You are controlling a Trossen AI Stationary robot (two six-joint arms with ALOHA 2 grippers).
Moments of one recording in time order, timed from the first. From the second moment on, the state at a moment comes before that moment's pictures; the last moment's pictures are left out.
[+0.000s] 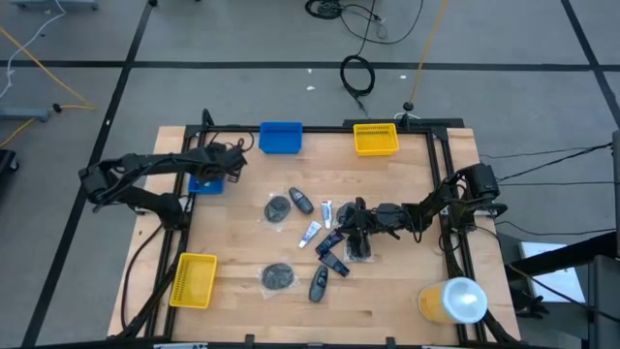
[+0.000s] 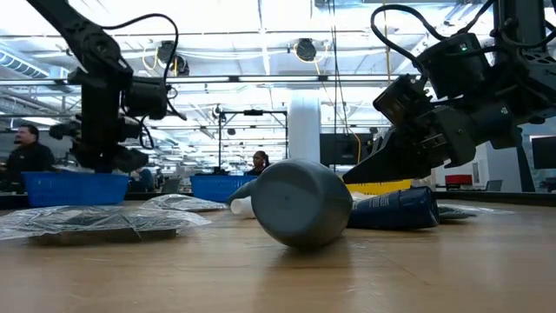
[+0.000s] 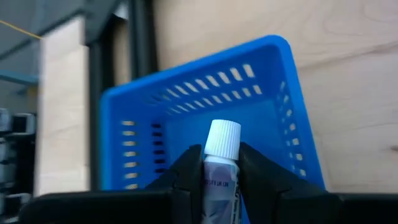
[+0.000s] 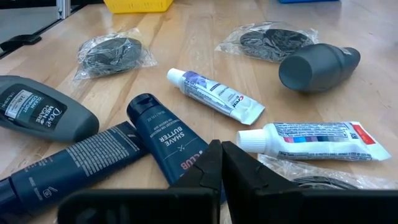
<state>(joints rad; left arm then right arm) 0.62 1.31 0.58 -0.72 -0.58 -0.67 0.09 1.81 0.32 1.15 0.00 0.08</state>
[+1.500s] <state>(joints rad) 0.14 1.22 0.60 -0.26 -0.28 -0.64 0.09 1.81 0.32 1.15 0.00 0.08</state>
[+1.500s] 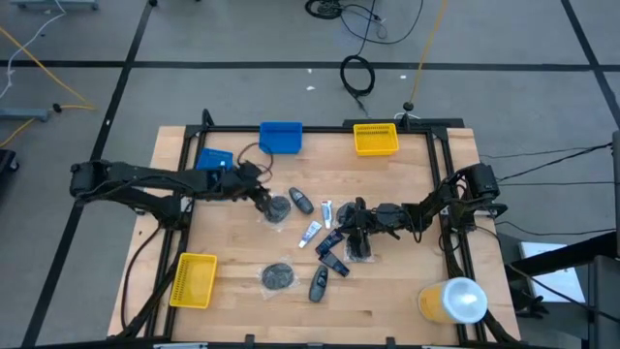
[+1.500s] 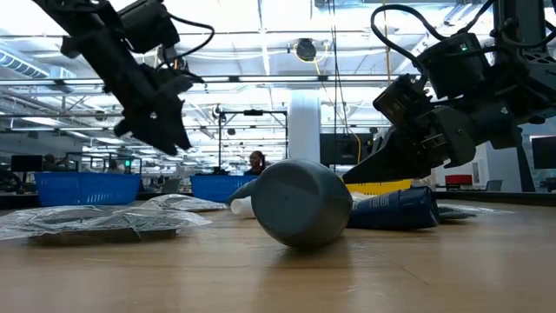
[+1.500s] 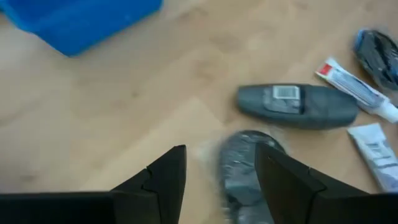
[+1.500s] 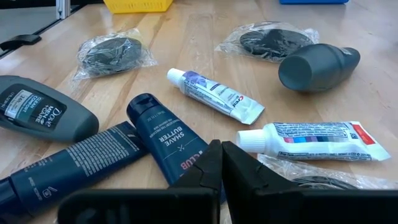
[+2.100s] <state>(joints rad) 0.10 1.46 0.48 0.04 -0.10 -0.97 0.09 1.81 0.32 1.15 0.00 0.08</state>
